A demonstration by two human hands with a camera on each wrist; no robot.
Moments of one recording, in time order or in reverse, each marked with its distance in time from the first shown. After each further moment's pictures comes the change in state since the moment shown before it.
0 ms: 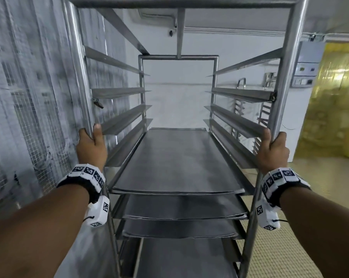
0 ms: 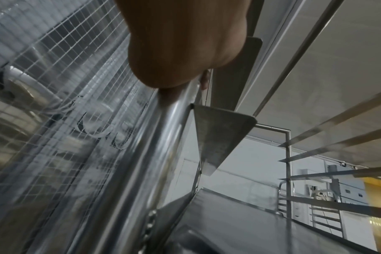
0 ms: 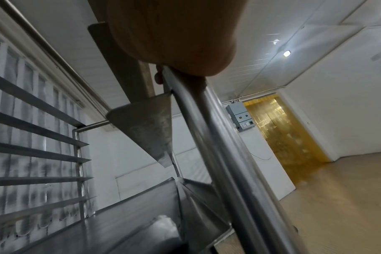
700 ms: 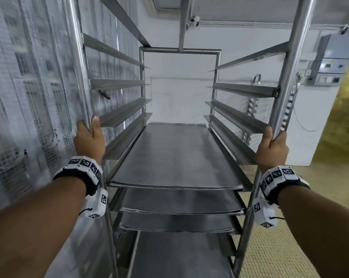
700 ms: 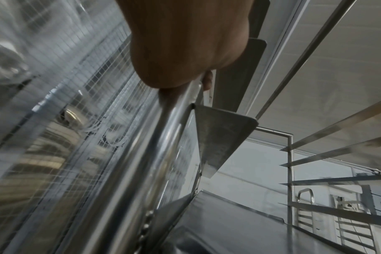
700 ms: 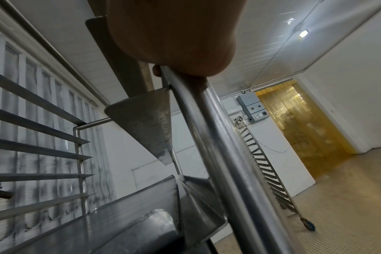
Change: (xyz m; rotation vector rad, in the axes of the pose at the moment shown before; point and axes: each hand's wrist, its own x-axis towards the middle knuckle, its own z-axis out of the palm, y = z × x) left_hand -0.076 0.054 -0.011 0.019 0.123 0.038; right_hand 0.027 0.036 -0.042 0.106 -0.038 -0.030
